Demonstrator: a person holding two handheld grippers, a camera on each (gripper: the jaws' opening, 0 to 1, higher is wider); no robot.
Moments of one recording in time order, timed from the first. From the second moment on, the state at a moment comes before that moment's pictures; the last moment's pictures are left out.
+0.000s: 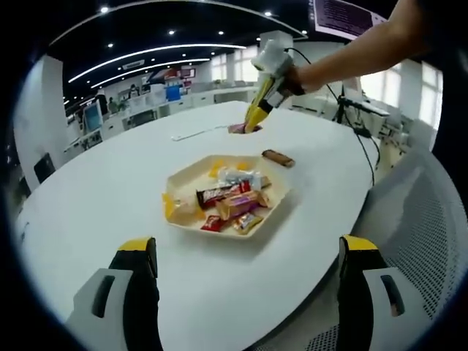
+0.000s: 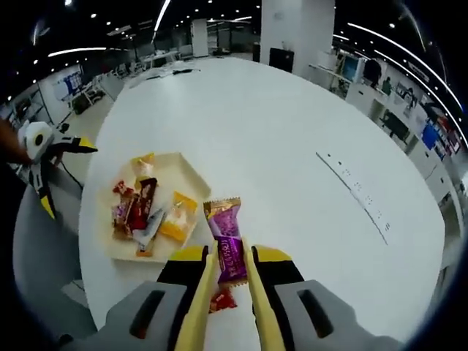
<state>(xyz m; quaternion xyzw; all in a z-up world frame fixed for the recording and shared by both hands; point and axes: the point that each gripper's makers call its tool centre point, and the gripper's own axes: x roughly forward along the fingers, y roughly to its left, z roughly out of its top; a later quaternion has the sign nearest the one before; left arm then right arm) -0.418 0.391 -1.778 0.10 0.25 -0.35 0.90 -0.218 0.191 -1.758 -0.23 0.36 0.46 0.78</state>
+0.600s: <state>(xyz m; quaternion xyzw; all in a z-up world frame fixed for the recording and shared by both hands) -0.414 0.445 -1.664 0.10 0.19 -0.36 0.91 -0.246 0.206 -1.715 -0.23 0.35 0.45 0.79</state>
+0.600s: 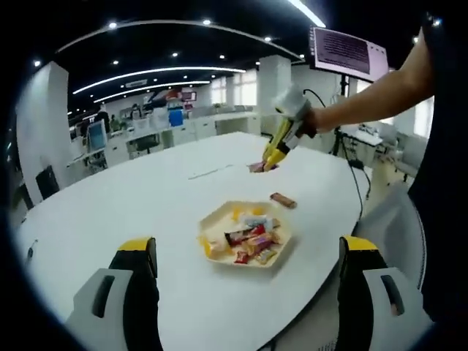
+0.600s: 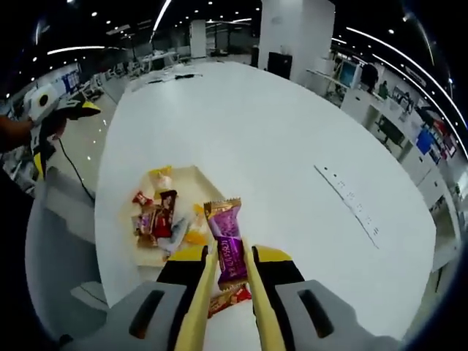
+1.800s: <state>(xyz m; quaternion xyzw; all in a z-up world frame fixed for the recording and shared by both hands) -0.441 0.480 -1.640 0.09 0.17 -0.33 0.93 -0.272 0.268 -1.670 -0.24 0.33 0.47 0.78</state>
